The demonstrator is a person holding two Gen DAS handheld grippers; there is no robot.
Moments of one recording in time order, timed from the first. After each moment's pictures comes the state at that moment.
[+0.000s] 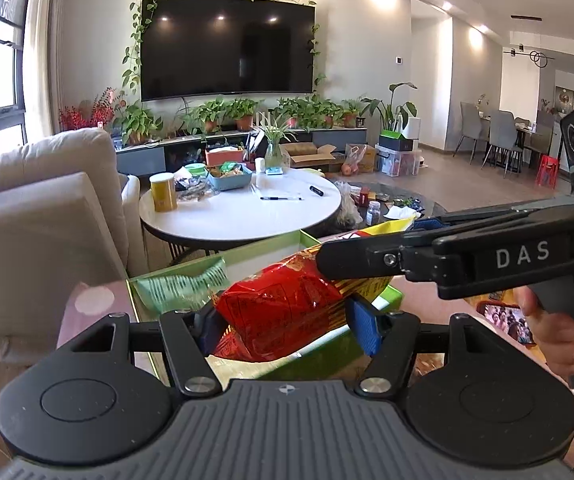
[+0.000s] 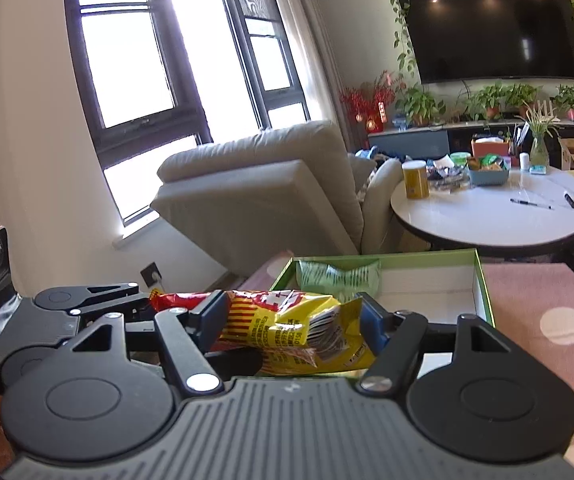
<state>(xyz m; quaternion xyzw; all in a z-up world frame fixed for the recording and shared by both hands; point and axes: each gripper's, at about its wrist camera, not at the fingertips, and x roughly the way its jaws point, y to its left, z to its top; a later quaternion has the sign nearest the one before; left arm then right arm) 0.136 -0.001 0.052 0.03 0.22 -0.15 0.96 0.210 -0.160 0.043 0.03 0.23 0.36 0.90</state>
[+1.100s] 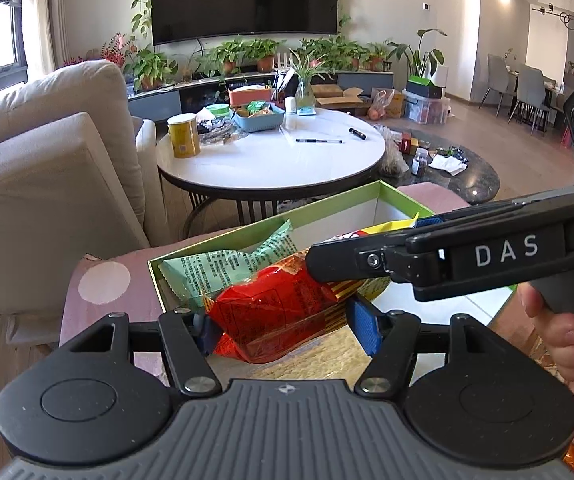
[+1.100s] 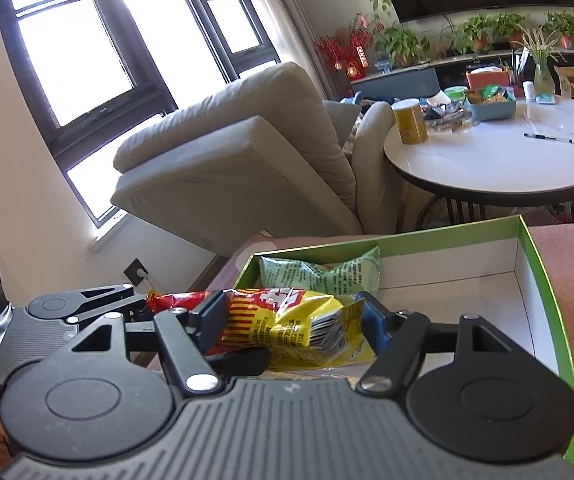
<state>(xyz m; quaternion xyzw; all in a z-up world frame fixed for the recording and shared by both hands) 0.251 0.036 -0.003 0.04 0.31 -0.12 0.94 0.310 -0.121 -0.009 0.07 0.32 0.34 0.88</state>
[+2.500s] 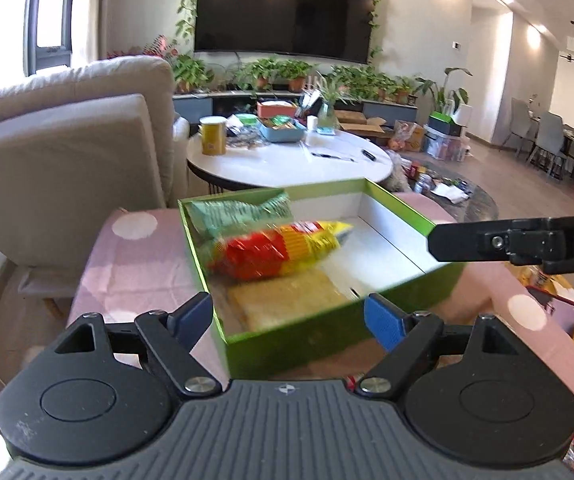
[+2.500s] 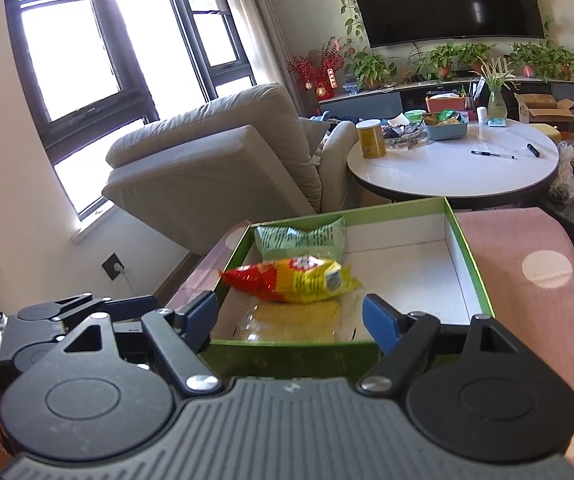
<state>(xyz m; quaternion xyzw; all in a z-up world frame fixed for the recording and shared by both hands) 0.136 0.035 0.000 -0.02 0.29 -0.08 0.95 0.203 -0.150 0.015 0.04 0.30 0.28 0.91</state>
